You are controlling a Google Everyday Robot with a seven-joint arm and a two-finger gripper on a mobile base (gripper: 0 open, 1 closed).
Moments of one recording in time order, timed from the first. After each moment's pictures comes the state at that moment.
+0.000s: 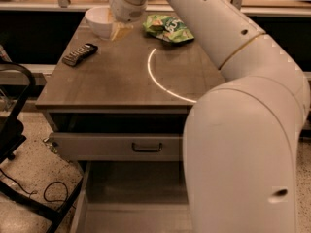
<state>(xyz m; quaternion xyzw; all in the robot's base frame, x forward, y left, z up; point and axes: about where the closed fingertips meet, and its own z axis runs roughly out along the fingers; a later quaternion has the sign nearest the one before) 0.726 0.105 0.934 -0.84 0.45 -0.03 0.29</state>
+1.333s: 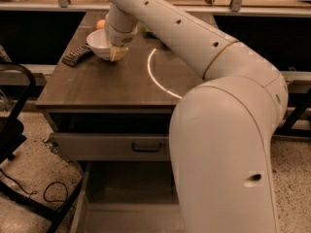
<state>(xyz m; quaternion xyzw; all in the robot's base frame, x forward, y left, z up) 0.754 0.120 0.842 -0.85 0.47 -0.06 0.24</state>
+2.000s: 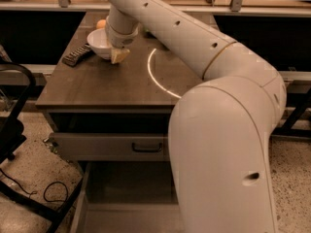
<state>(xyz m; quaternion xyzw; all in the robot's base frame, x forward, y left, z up) 0.754 0.121 0.841 -0.85 0.47 -0.06 0.24</state>
